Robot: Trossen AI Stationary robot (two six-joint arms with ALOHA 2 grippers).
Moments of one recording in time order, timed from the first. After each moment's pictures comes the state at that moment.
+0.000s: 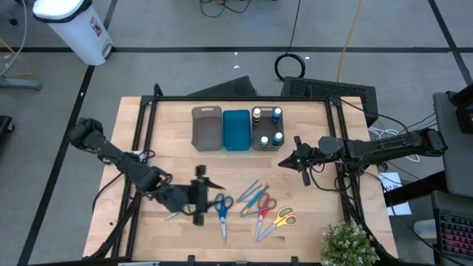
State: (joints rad) left arm -0.58 1.40 1.06 -0.15 -0.58 -0.11; right arm 0.03 0.80 0.36 0.19 -0.11 0.14
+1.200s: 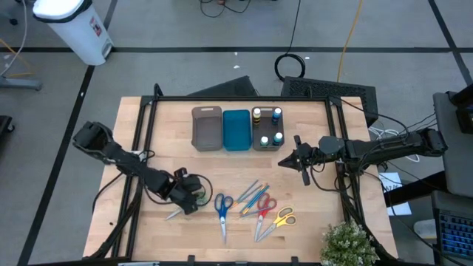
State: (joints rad) left arm -0.52 1.52 0.65 -0.35 -0.31 -0.82; right arm 0.03 0.80 0.36 0.22 -0.10 0.14
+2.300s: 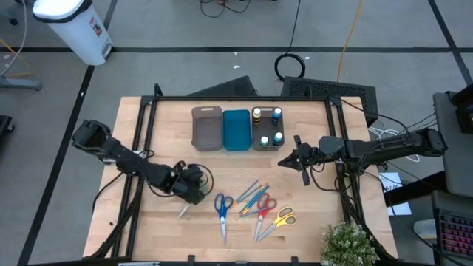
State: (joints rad) left arm -0.44 1.47 0.66 -0.36 -0.44 -0.94; right arm 0.03 0.80 0.36 0.22 -0.10 0.14
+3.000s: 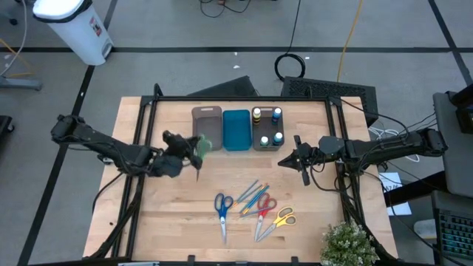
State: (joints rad) left arm -0.30 1.09 0.66 -0.18 -1.08 -0.58; right arm 0.03 0.80 0.36 0.22 -0.10 0.14
